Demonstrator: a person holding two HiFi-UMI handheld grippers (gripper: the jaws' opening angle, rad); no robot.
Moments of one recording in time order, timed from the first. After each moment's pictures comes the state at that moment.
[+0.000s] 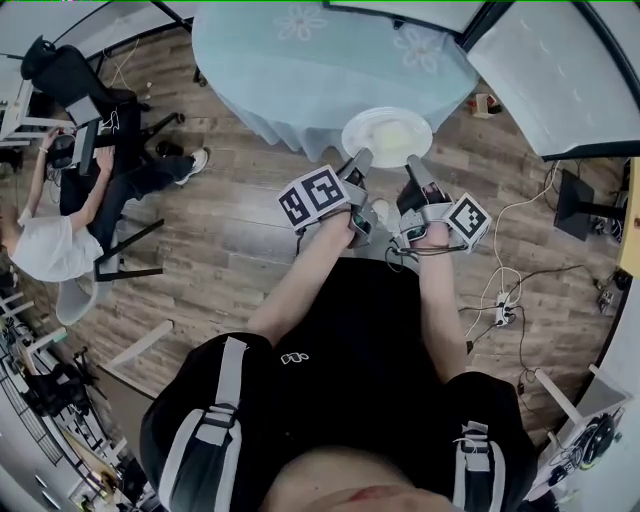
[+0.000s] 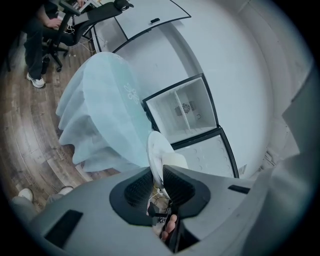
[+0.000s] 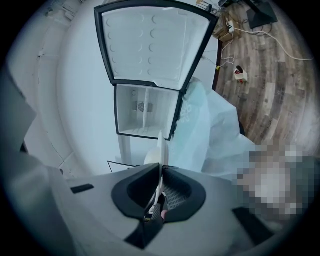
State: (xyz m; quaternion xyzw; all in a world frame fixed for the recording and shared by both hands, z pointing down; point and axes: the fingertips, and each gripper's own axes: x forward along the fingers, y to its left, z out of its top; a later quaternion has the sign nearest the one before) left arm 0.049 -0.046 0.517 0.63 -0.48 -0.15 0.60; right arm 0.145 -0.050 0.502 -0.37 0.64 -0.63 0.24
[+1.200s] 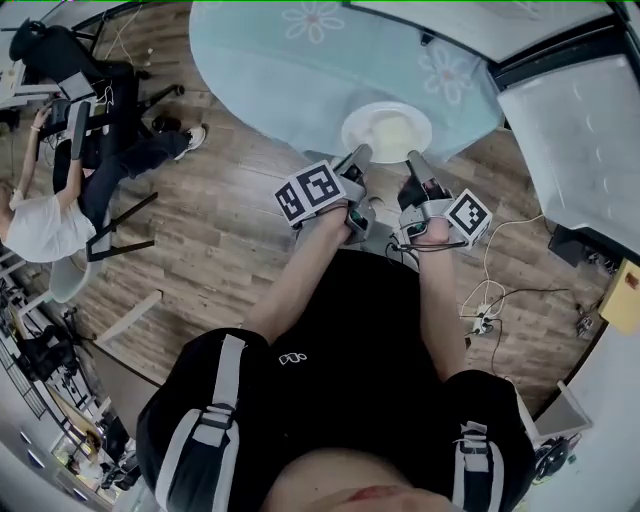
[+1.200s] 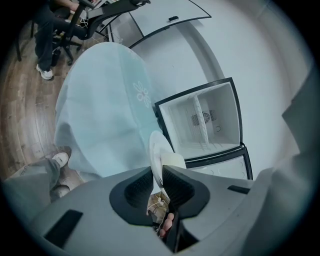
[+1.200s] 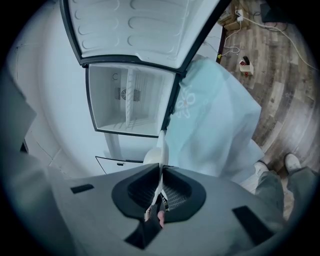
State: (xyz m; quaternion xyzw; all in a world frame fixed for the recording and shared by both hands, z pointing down) left arm 0.017 -0.152 0.564 0.56 -0.50 -0.17 0.64; right arm 0.112 -0.171 0.551 -0.36 0.63 -0.67 0.16
